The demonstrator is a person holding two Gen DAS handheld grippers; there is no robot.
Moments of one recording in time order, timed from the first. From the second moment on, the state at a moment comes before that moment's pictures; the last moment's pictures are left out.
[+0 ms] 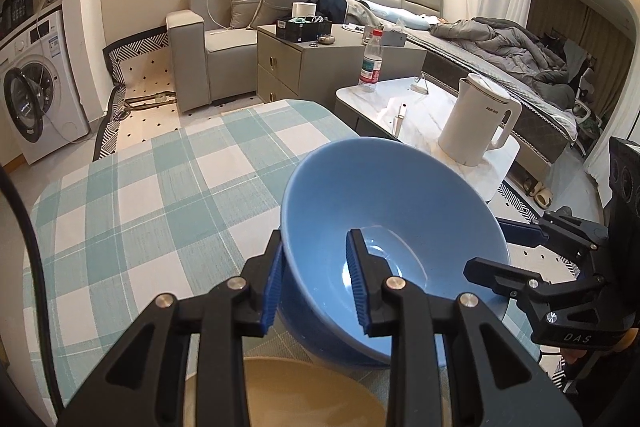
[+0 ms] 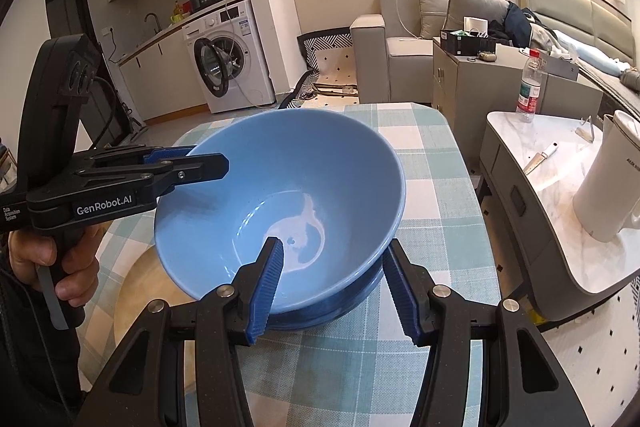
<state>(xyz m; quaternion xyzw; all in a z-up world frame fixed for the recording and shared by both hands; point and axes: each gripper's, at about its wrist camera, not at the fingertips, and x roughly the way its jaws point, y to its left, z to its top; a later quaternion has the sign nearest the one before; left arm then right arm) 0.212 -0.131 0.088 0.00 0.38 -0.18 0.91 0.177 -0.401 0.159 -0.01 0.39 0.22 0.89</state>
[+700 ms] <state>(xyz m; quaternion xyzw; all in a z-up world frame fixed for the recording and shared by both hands) 0.214 -0.135 0.065 0.03 0.39 -0.17 0.90 0.177 -0.389 0.138 -0.04 0.41 0.21 0.89</state>
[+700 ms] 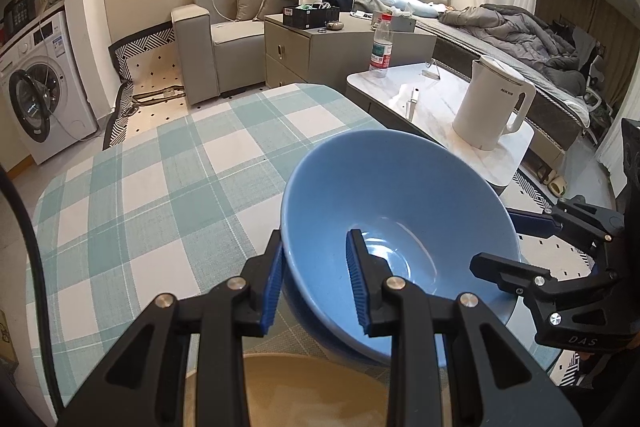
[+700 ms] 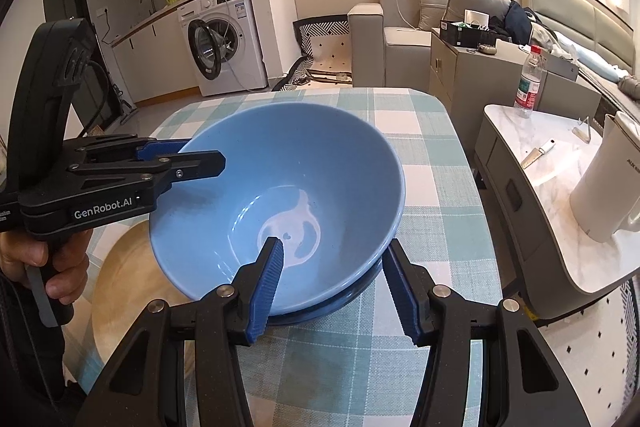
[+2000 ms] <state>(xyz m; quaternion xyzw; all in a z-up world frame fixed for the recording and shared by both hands) 0.218 -0.144 0.042 0.05 0.42 -0.15 0.90 0.183 -0.386 0.126 -0.06 0.42 0.20 0.88</state>
